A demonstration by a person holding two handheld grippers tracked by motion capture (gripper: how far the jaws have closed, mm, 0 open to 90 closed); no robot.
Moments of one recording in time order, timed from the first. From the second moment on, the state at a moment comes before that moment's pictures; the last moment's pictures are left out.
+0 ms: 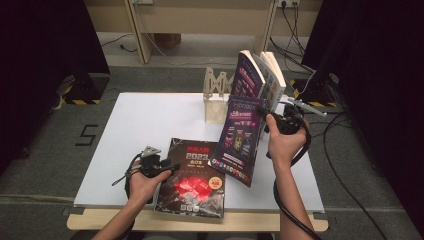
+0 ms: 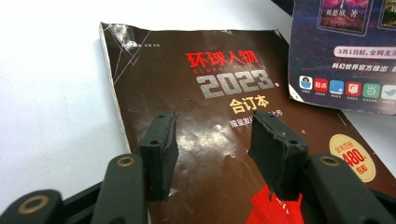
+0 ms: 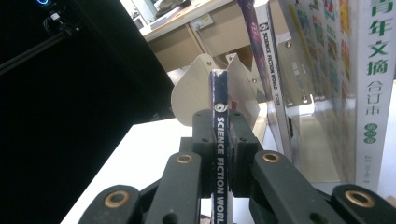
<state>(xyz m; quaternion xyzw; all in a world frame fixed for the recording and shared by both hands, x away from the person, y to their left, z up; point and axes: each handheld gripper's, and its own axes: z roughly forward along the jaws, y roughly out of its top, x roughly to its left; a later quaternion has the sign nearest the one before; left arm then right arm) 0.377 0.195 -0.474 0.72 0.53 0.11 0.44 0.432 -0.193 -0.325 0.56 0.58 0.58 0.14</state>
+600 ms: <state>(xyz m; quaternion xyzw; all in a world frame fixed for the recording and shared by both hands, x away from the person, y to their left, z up) 0.377 0.195 -0.474 0.72 0.53 0.11 0.44 0.435 -0.195 -0.321 0.55 0.57 0.58 0.15</state>
